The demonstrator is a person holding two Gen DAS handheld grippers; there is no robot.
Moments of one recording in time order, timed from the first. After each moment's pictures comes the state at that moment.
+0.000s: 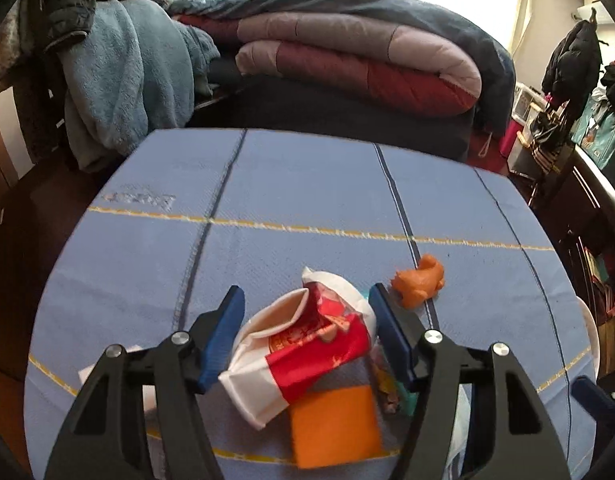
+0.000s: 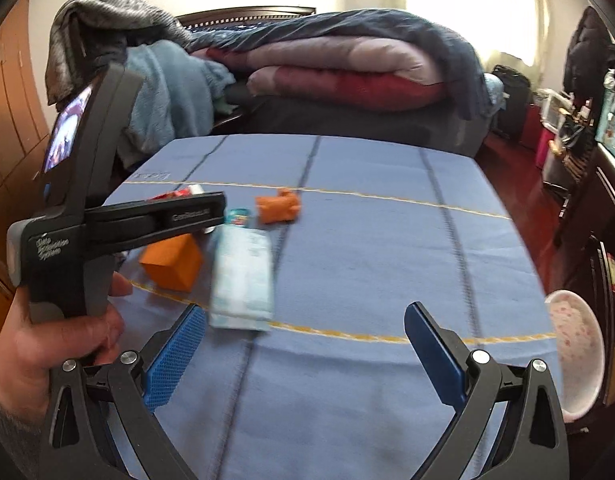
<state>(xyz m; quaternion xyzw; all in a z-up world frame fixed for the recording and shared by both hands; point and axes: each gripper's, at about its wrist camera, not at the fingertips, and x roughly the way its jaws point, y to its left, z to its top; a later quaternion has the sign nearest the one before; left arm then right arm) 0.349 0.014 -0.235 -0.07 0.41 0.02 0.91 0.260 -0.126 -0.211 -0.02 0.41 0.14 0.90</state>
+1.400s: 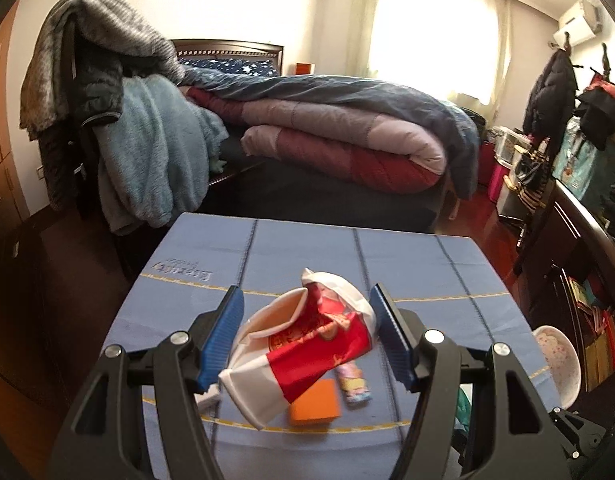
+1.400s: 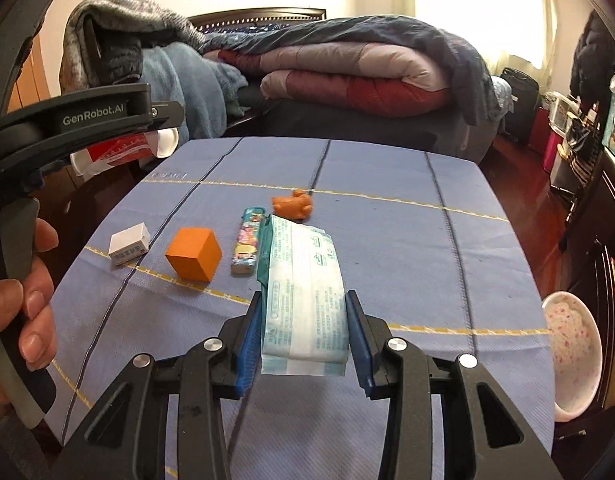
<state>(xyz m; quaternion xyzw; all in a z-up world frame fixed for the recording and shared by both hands) 0.291 0.002 -0.143 -0.05 0.30 0.02 0.95 0.235 -0.153 -0.191 -0.02 0.40 0.15 0.90</state>
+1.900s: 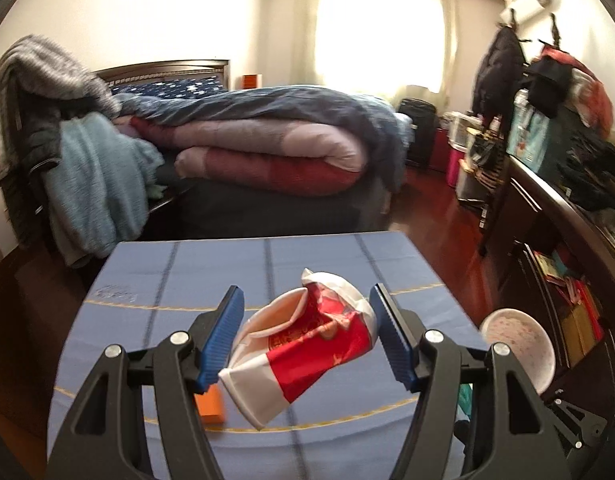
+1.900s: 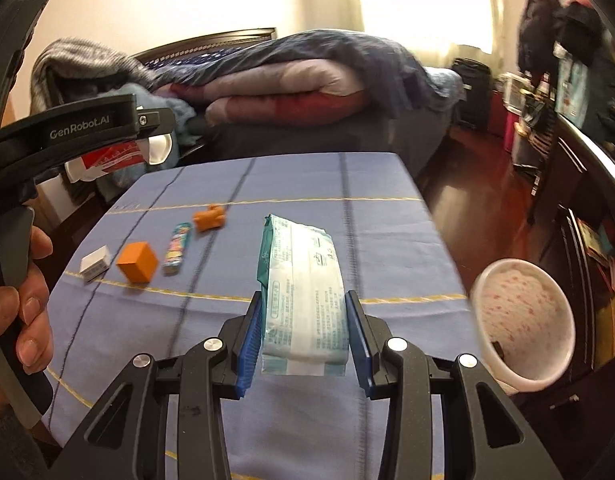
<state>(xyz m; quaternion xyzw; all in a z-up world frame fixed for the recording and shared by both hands) 0.281 -0.101 -0.125 -0.01 0.29 -0.06 0.96 0.208 -0.251 -0.182 0.04 0.38 0.07 0.92</state>
